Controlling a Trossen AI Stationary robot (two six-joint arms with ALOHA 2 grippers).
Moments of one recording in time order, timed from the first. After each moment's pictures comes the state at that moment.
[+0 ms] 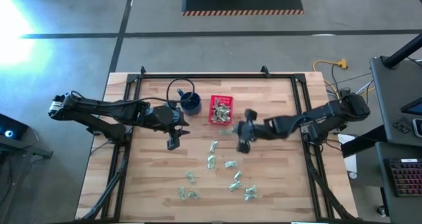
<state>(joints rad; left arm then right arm) -0.12 1.15 1.08 -0.65 -0.16 -0.26 0.14 1.48 0.83 -0.23 0.40 0.22</state>
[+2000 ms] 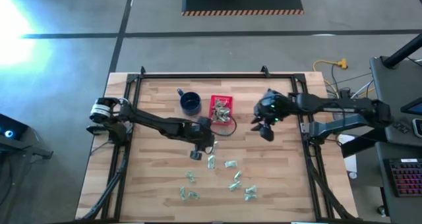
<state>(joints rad) -0.10 1.72 1.06 -0.24 -0.12 0.26 -0.20 1.12 0.80 -0.57 -0.26 0.12</state>
